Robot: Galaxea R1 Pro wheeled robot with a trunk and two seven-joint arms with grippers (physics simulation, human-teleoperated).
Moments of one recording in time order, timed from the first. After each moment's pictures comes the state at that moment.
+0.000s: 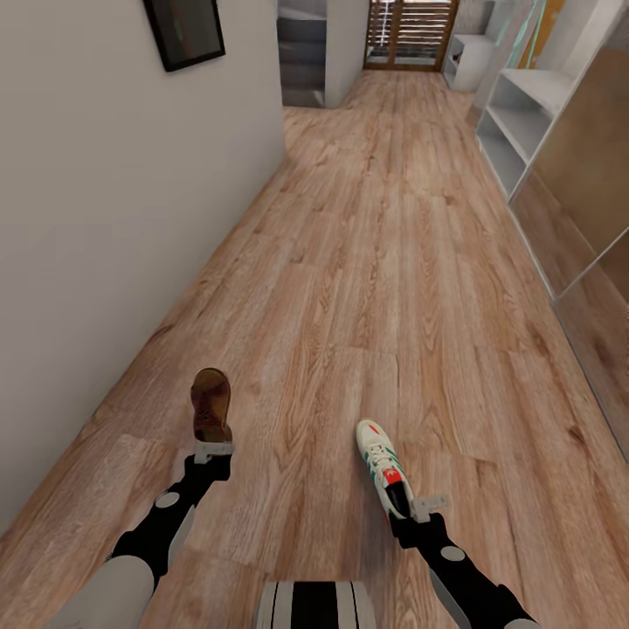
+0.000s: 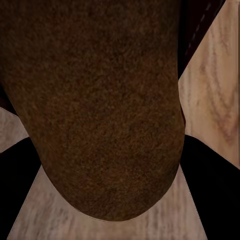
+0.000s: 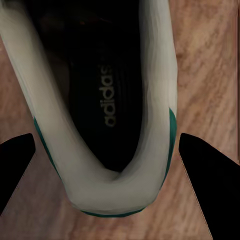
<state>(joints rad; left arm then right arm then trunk) -0.64 -0.02 0.26 -0.48 -0.22 -0.18 -0.19 -0.49 -0.05 0.26 -0.48 -0.12 -0.04 -0.05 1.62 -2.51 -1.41</state>
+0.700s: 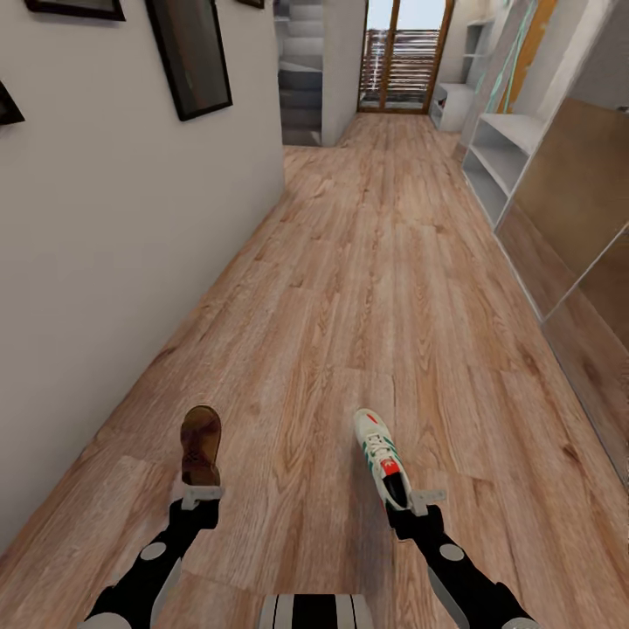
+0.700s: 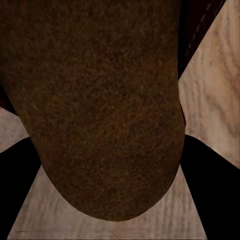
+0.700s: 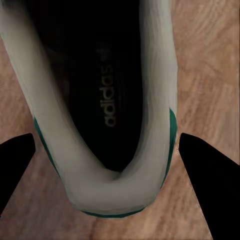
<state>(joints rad) -0.50 0.00 0.27 -0.48 -0.23 -0.20 -0.15 -0.49 -0.05 0.27 -0.50 -0.12 -0.11 -0.05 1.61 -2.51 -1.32</state>
